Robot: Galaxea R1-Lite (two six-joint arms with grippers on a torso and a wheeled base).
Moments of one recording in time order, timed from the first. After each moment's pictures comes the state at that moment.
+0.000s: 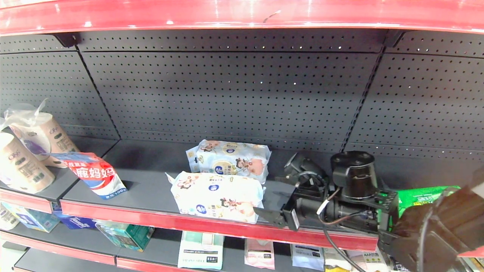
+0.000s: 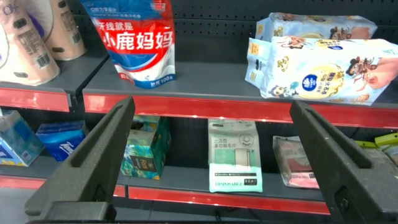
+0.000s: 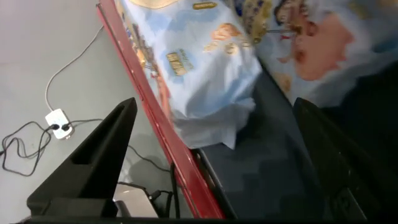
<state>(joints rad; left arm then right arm) 0.00 0.00 0.00 0.00 -0.04 -0.01 0.65 1.89 -0.60 -0.89 0.22 -0.18</state>
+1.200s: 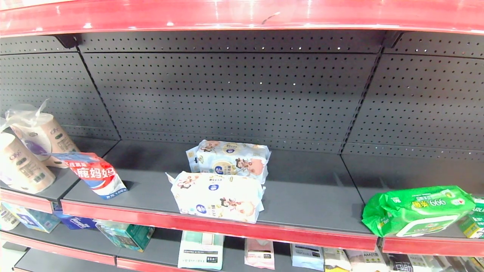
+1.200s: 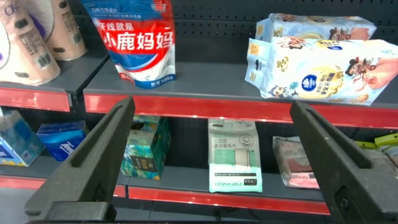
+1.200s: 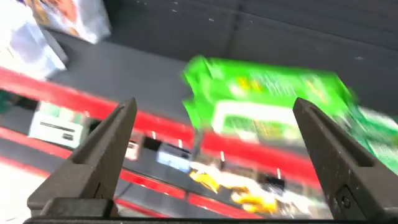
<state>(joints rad) 0.00 0.00 0.00 0.00 -0.04 -0.01 0.08 0.33 -0.15 -0.04 -0.01 -0.14</state>
